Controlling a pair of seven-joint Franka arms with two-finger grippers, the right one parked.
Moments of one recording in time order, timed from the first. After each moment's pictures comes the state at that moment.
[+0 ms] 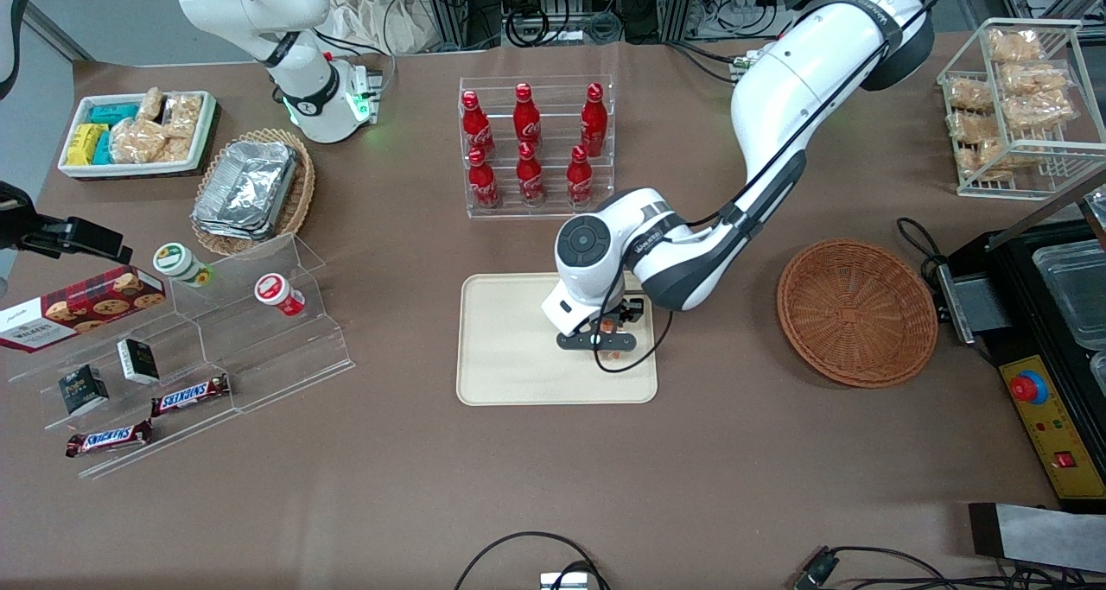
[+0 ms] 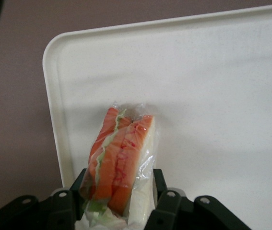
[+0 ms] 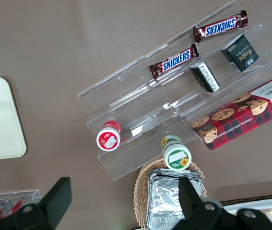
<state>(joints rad) -0.26 0.83 -0.61 -1.44 0.58 2.01 -0.93</state>
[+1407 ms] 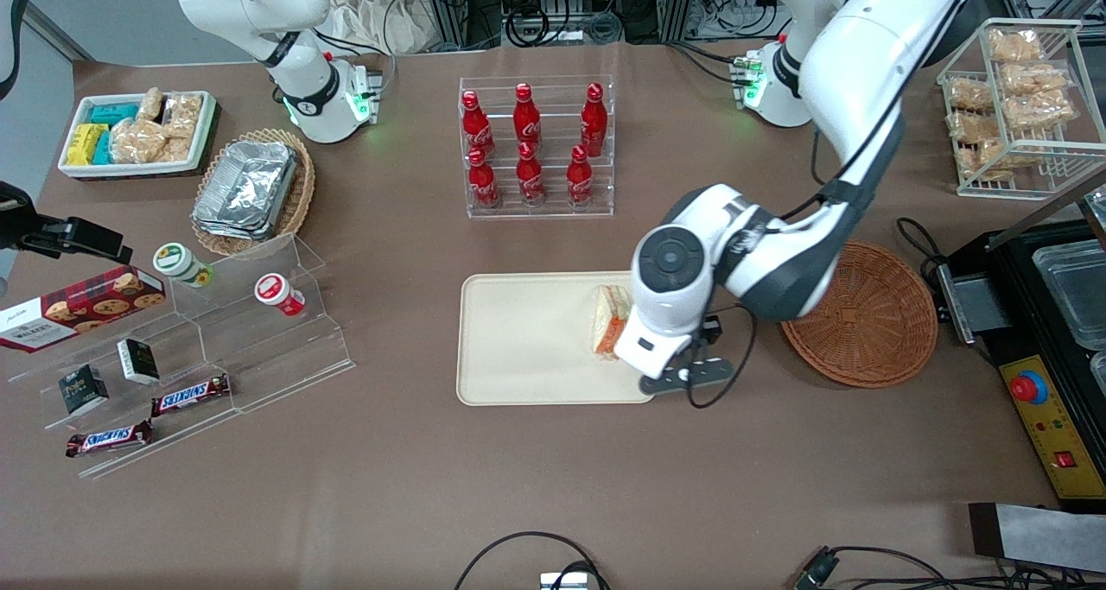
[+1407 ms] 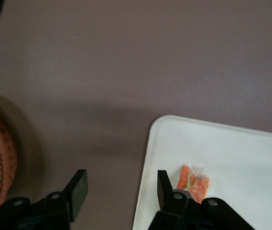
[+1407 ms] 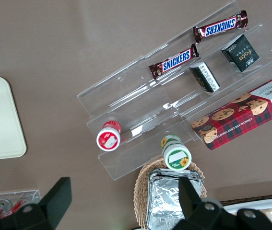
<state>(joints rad) -0.10 0.71 -0.60 -1.30 0.53 1.83 -0.94</state>
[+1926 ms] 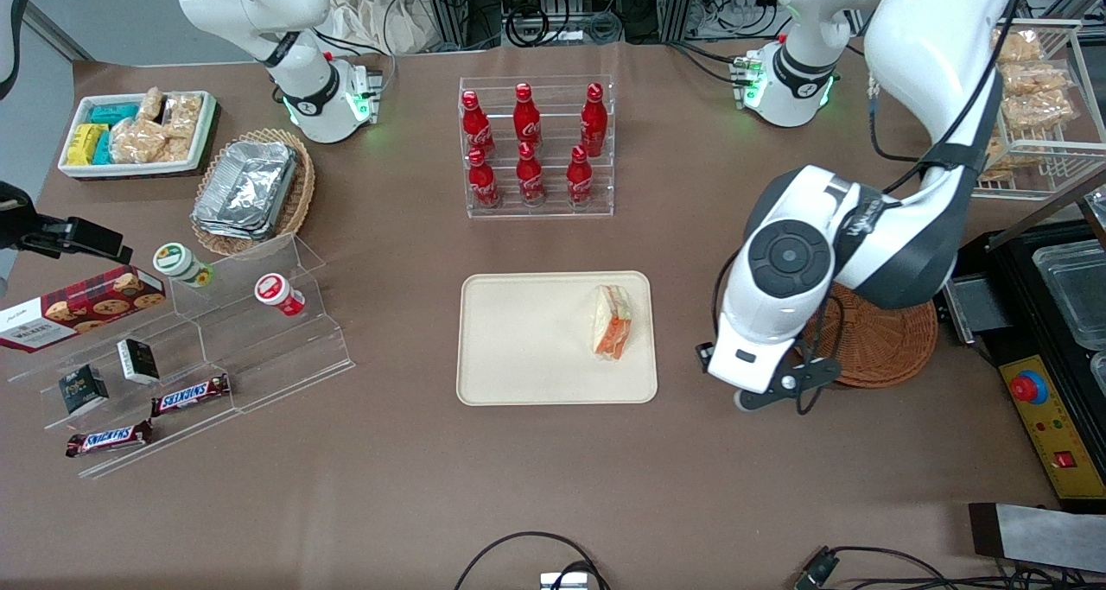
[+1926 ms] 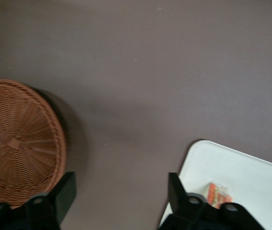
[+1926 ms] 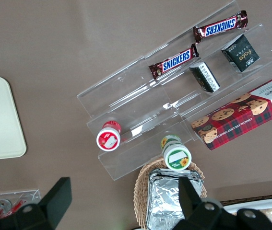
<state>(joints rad) 0.02 0.60 -0.60 -1.30 0.47 1.73 -0.94</state>
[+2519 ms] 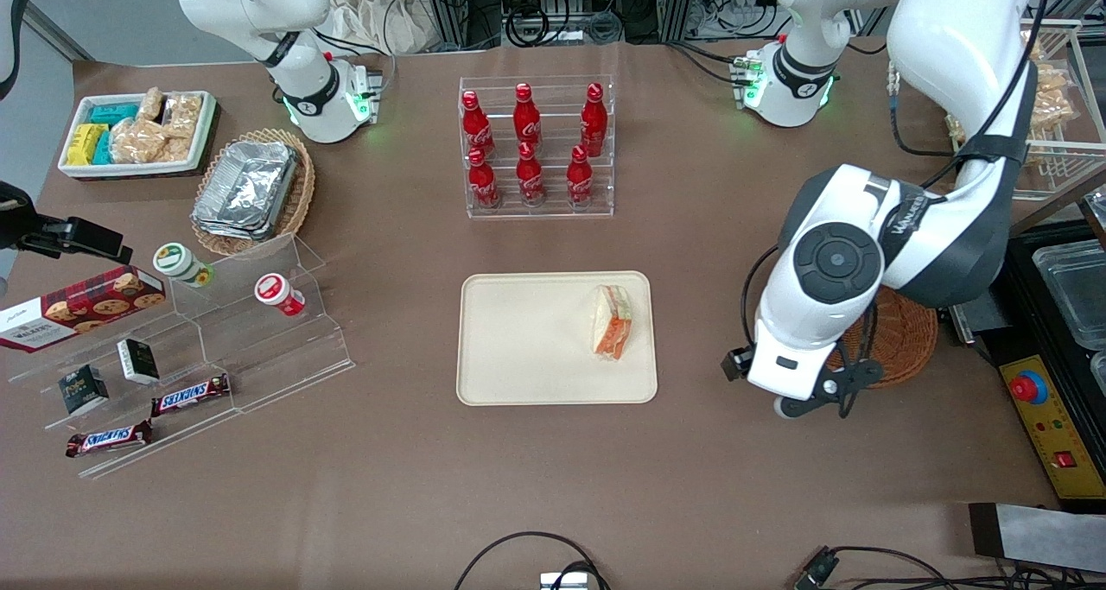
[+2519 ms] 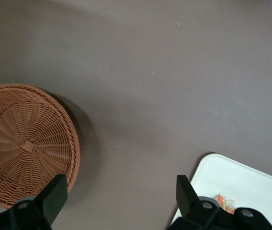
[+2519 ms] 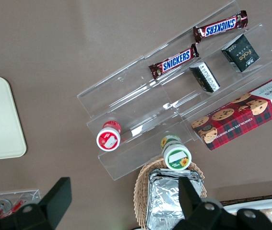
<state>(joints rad) 0.06 0.58 -0.60 -1.30 0.47 1.72 -0.94</state>
